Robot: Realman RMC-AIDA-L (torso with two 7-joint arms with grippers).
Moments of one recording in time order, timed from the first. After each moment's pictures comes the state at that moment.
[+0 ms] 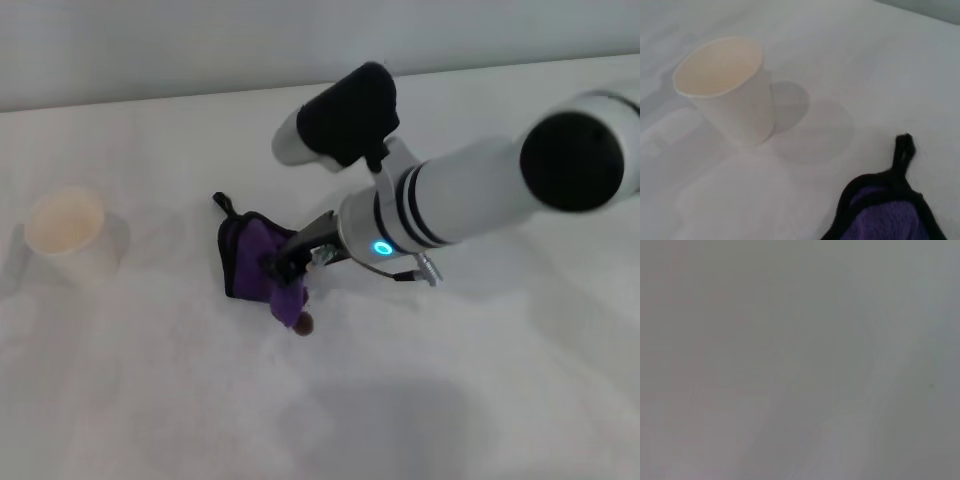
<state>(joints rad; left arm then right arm) -0.30 -2.07 2.83 0.06 -1.34 1.44 -0.59 0.66 2.03 -2.07 -1.02 0.93 0.69 -0.24</state>
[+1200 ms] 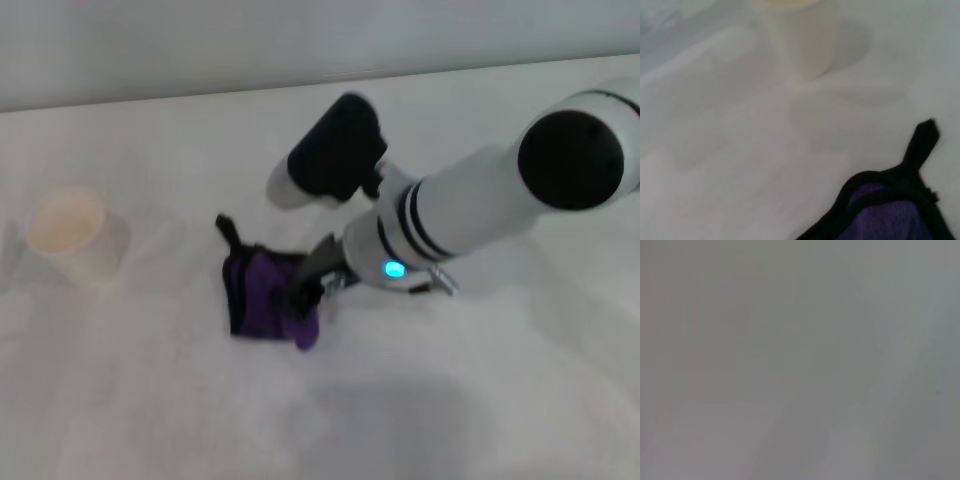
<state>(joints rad) -0.31 -2.07 2.82 0.03 -1.35 1.44 -0.59 0.67 2.02 -2.08 -1.04 0.94 0.80 -0.37</state>
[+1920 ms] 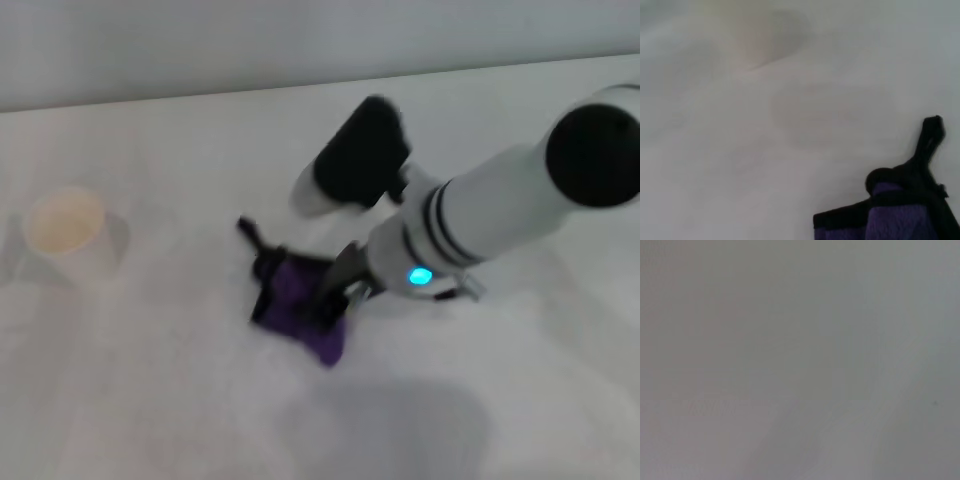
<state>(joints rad) -0.33 -2.07 2.82 0.03 -1.35 1.44 -0.65 0.61 2.02 -2.00 -1.09 0.87 0.90 -0.42</state>
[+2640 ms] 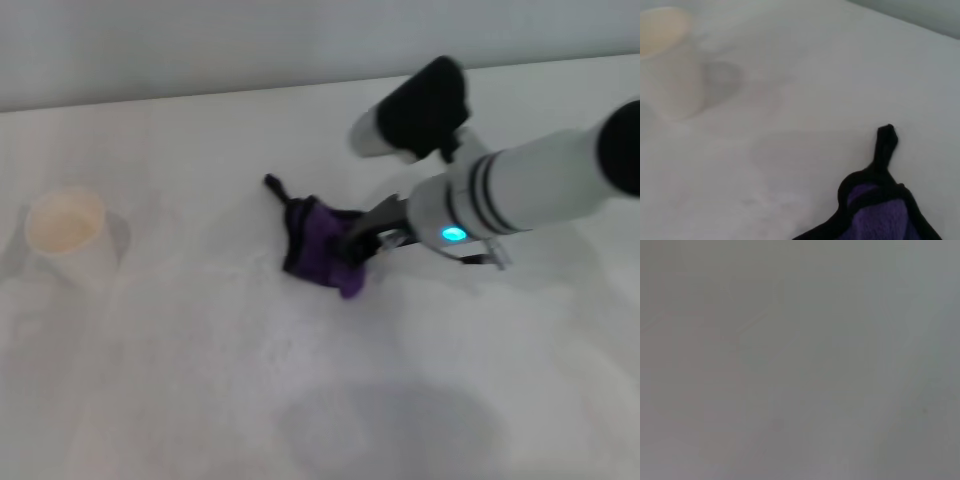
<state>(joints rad) -0.35 -2.07 2.82 0.03 -1.35 1.45 -0.69 0.56 2.01 -1.89 -1.01 0.90 0.74 -0.45</state>
